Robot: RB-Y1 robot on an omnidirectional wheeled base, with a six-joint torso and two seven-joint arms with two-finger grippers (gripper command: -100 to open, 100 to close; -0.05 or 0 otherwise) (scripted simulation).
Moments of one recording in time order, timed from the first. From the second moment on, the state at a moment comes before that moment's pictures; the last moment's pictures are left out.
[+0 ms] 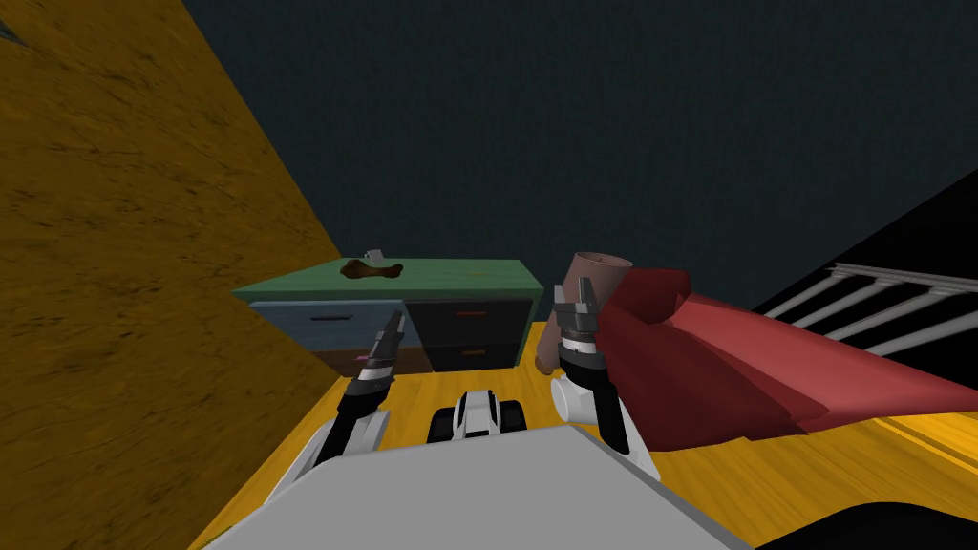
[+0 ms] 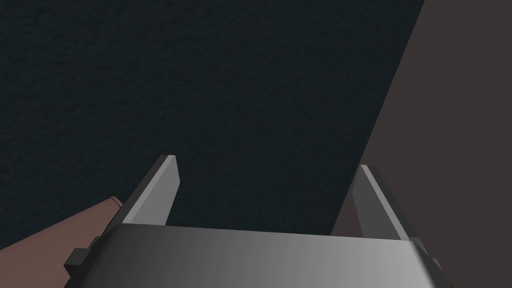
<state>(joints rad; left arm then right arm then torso) 0.44 0.12 0.01 -1.90 -0.12 -0.64 -0.17 0.48 0.00 0.02 -2.31 0.00 -0.53 -0.05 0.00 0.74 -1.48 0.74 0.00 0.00</state>
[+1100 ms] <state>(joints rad) 0.38 0.13 0.00 -1.64 -0.14 -0.63 -0.19 0.48 0.00 0.02 -2.31 0.00 -0.53 -0.05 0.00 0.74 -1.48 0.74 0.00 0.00</state>
